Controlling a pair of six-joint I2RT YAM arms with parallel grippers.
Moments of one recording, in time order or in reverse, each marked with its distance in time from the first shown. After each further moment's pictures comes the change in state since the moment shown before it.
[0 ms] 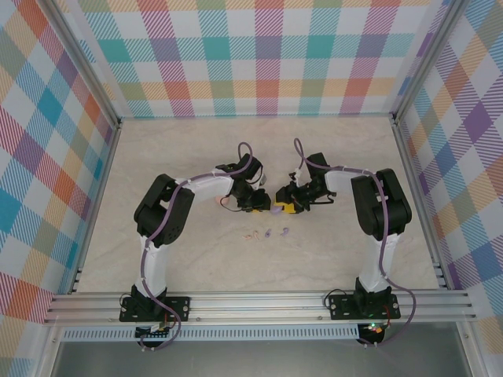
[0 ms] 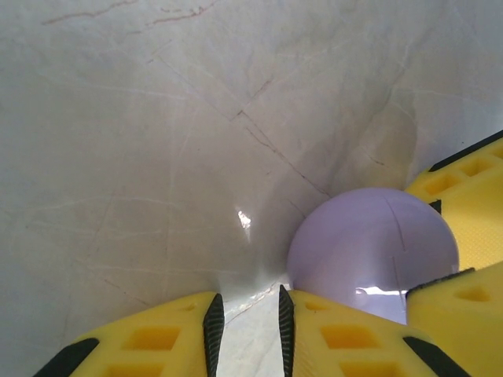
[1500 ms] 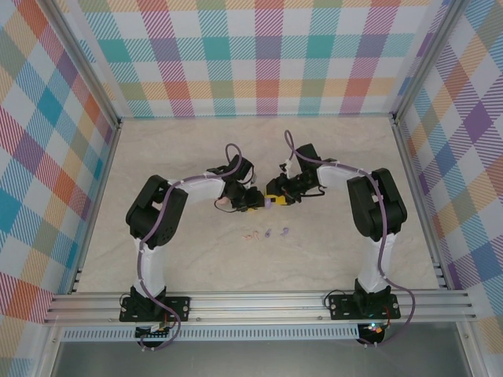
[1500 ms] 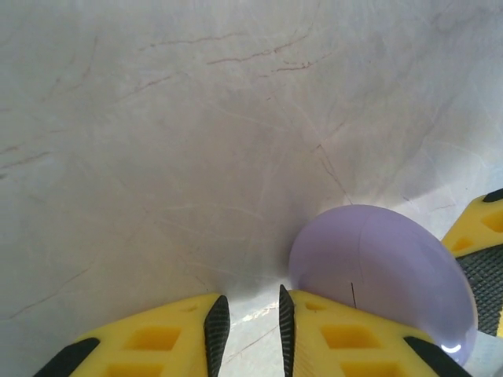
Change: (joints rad) left arm 0.052 -0.057 -0.118 0.126 -0.018 -0.108; right arm 0.071 0.009 0.123 -0.017 0.045 0.053
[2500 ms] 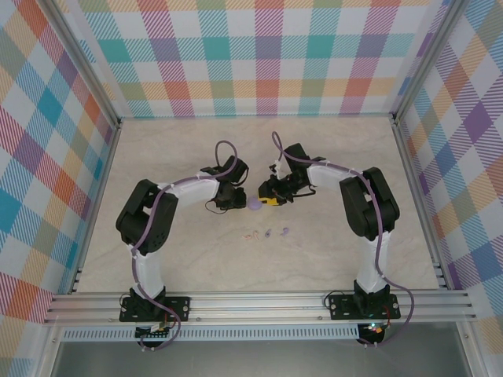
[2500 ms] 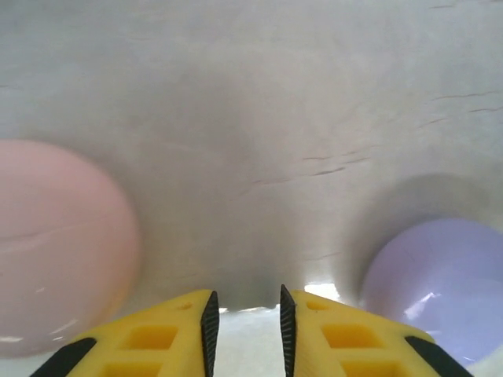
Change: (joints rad) left arm 0.007 -0.098 -0.036 -0.172 -0.384 0.033; right arm 0.064 0.035 0.071 -0.046 0.055 -0.010
